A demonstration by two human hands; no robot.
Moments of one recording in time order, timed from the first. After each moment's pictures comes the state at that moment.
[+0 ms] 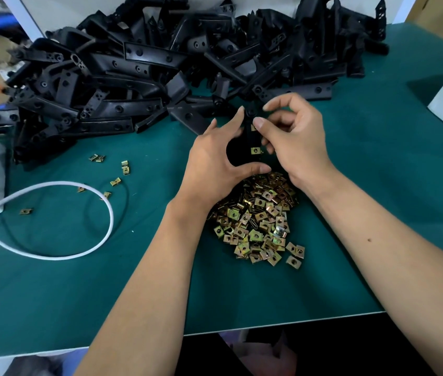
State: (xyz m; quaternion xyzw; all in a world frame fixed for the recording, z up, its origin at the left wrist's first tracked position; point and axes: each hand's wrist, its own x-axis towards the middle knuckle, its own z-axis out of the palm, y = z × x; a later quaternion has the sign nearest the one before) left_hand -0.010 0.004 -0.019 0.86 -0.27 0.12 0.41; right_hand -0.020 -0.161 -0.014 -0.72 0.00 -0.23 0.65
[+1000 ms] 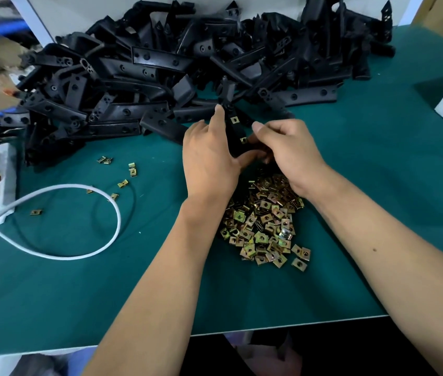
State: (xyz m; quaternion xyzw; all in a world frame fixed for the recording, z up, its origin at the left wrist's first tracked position) left_hand -0.012 -0.004 -0.009 0.92 -0.10 0.24 0.28; right_hand -0.025 -0.148 -0.010 -0.77 0.05 -0.11 0.63
